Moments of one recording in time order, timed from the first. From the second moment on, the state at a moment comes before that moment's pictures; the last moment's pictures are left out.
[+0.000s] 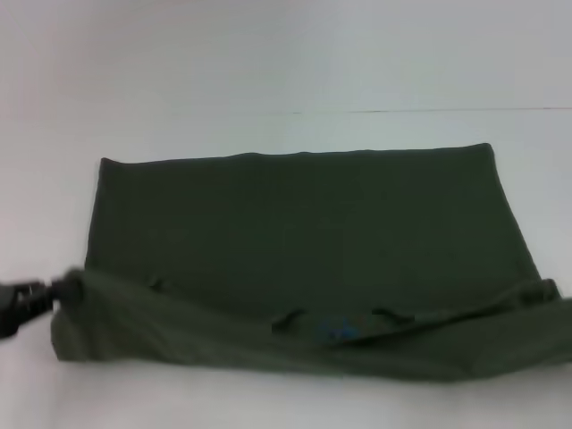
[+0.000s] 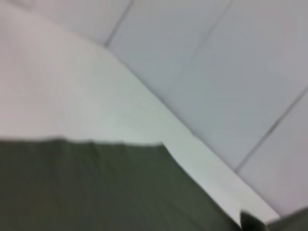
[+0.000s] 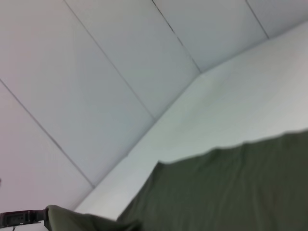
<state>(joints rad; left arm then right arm) -0.38 -2.07 0.16 0.89 2.28 1.95 -1.72 0.23 1.98 -0.17 -0.67 -2.13 -1.94 1.57</state>
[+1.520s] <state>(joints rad) -0.76 -2.08 0.39 0.59 2.16 0.80 -1.72 0.76 1.99 -0.34 -0.41 -2.13 -0.89 1.65</state>
